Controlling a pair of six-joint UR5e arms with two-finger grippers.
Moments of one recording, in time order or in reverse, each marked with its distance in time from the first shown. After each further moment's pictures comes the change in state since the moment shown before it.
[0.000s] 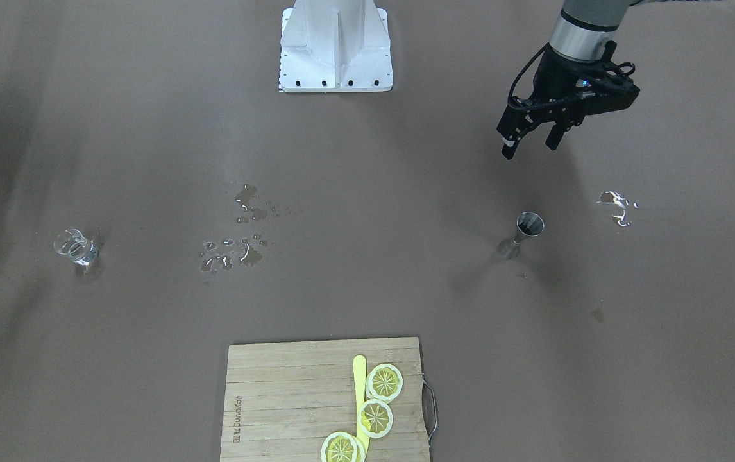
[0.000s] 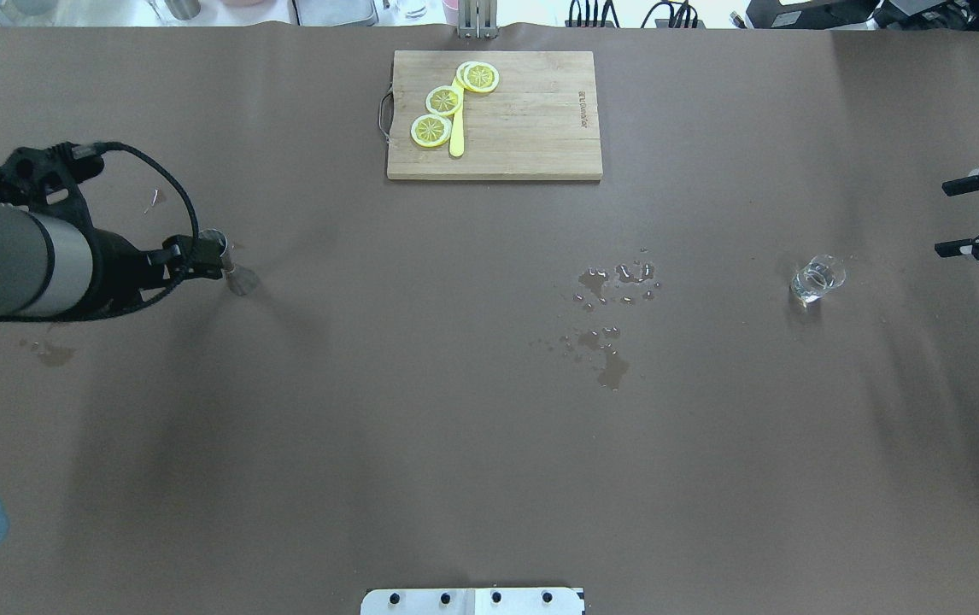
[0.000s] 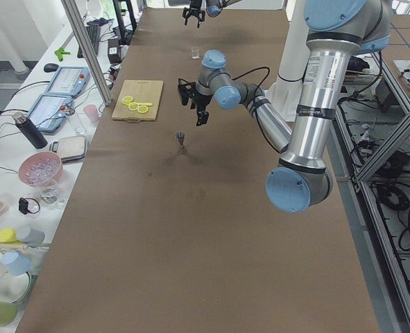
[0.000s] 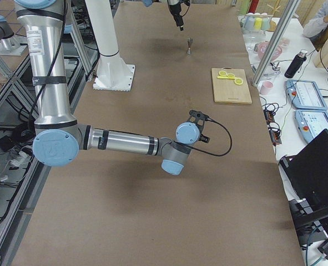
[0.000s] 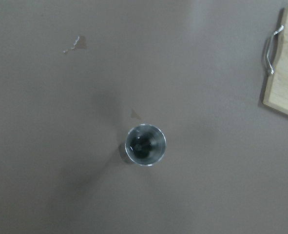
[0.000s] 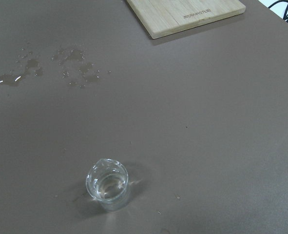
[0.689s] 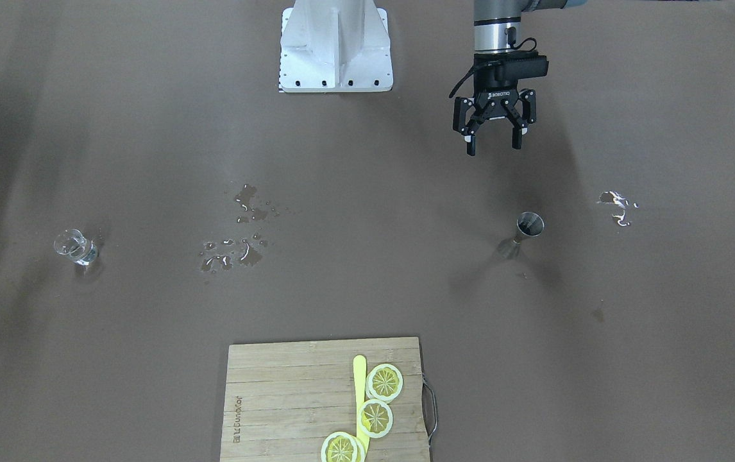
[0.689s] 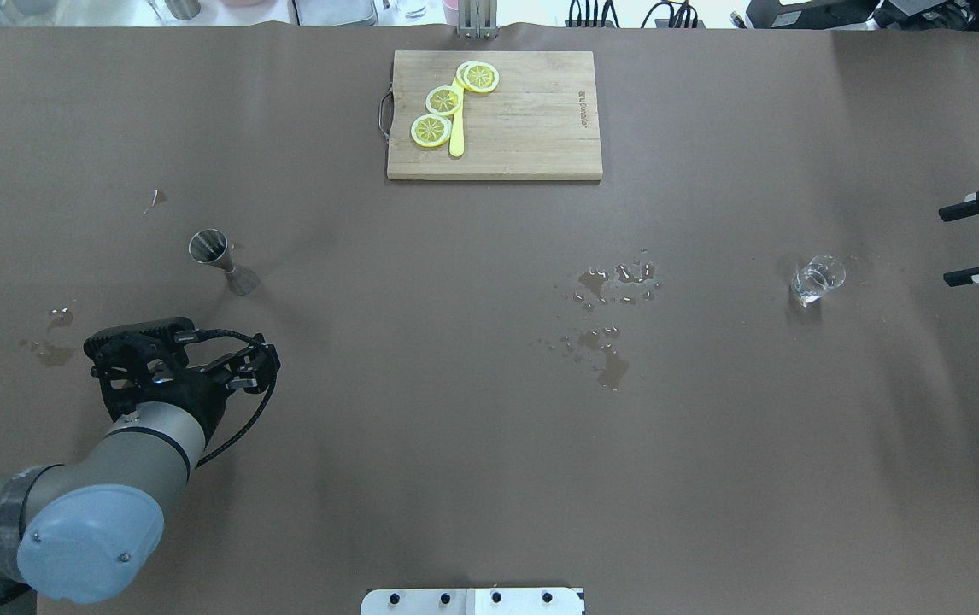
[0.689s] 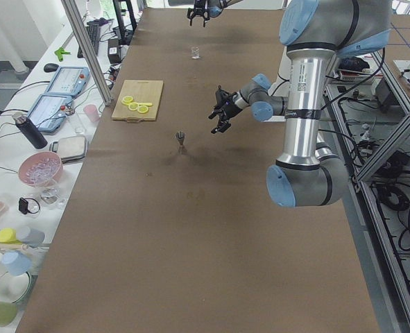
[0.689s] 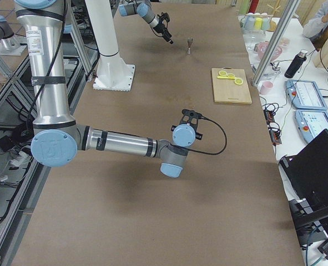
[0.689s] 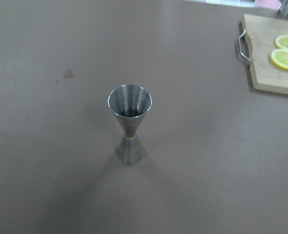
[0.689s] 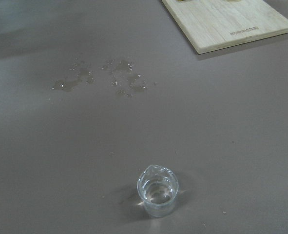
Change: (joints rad) left arm 0.441 0.062 0.069 -0.011 0.800 -0.170; right arm -0.005 -0.005 -0.029 0.077 0.131 -0.010
